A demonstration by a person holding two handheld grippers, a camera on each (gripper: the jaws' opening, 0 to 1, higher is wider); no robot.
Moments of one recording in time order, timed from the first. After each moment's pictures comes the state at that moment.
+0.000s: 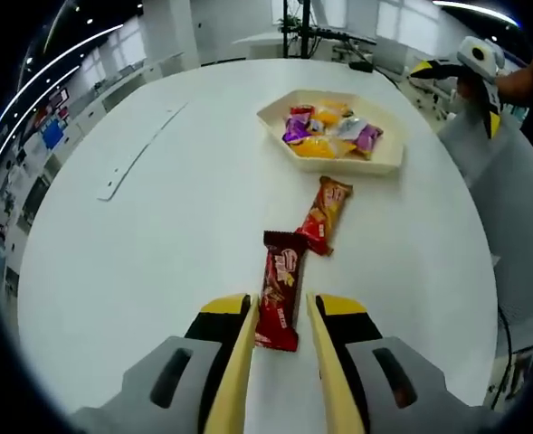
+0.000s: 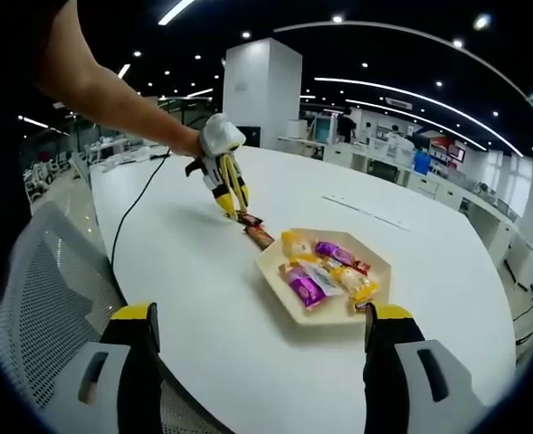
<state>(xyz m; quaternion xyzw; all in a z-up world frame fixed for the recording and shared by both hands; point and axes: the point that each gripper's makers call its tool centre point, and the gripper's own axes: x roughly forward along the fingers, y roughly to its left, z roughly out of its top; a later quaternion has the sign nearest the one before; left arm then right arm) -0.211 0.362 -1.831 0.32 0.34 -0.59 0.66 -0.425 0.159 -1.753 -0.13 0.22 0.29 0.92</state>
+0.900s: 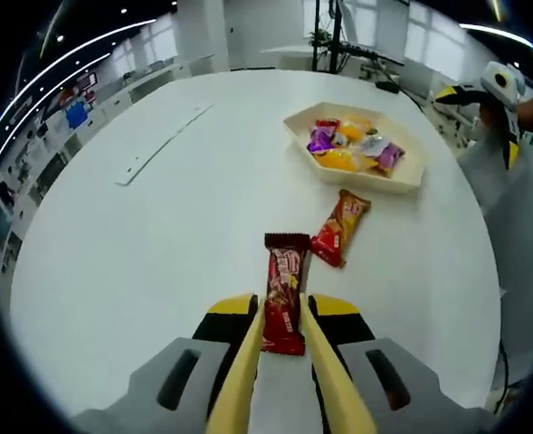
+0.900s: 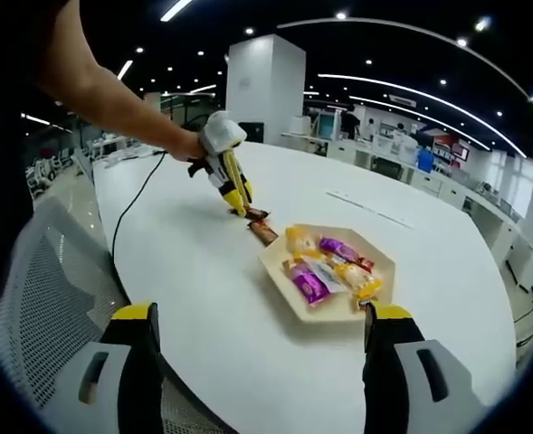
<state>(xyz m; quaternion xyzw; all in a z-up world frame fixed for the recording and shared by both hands) -0.213 0.357 -1.827 0.27 0.33 -0.55 0.72 -0.427 0.162 -1.757 -0.13 0.23 0.30 0.92</state>
